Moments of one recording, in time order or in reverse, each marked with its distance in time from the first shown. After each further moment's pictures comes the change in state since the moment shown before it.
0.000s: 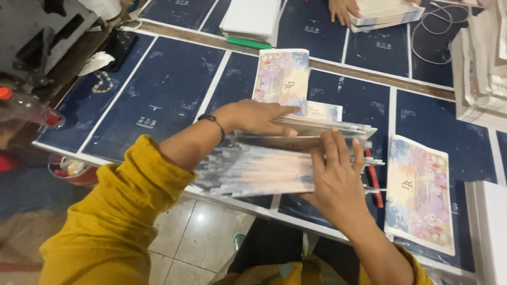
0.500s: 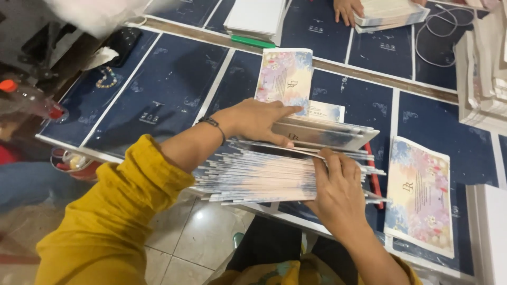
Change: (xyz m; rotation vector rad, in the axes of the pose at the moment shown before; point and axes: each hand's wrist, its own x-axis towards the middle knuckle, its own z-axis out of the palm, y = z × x) left_hand -0.016 0.007 0.008 0.071 0.132 0.047; right_hand -0.024 0.002 0.016 -0.011 -0.017 0.019
